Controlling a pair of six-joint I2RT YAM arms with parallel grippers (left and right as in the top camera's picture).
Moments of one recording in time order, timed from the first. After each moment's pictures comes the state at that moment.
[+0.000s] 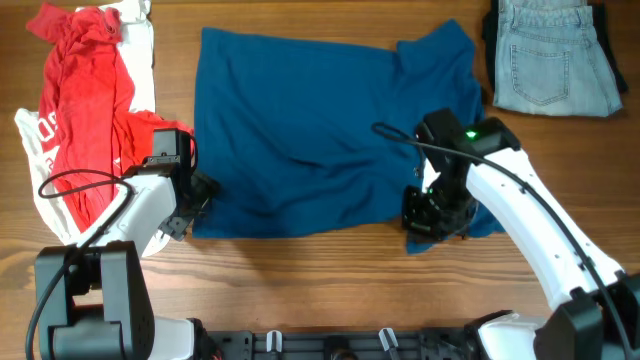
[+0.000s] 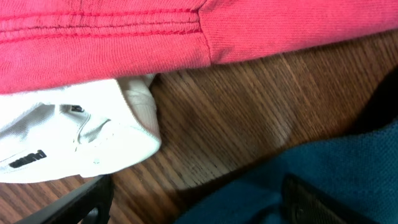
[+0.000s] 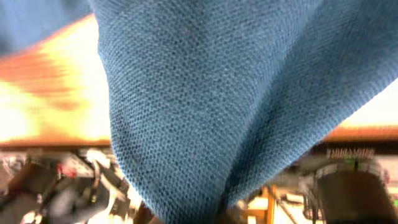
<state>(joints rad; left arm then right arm) 0.04 1.60 0.79 -0.62 -0.11 -0.94 0.34 1.51 1.17 -1.47 -0.35 0.50</state>
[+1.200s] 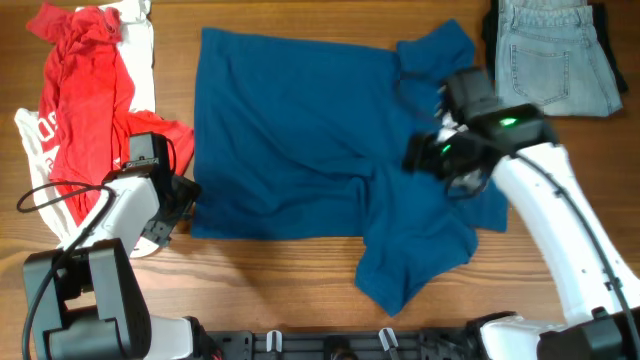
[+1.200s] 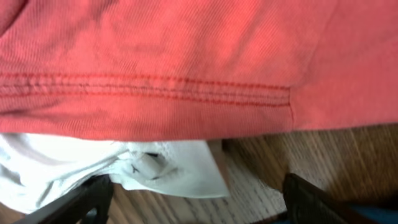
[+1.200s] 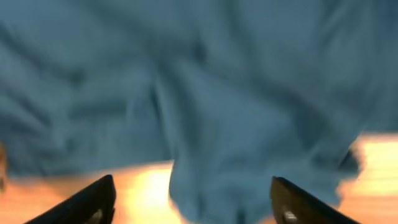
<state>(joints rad) 0.16 1.60 0.78 -0.63 -0.13 -0.92 0.22 1.48 1.32 -1.15 -0.12 0.50</state>
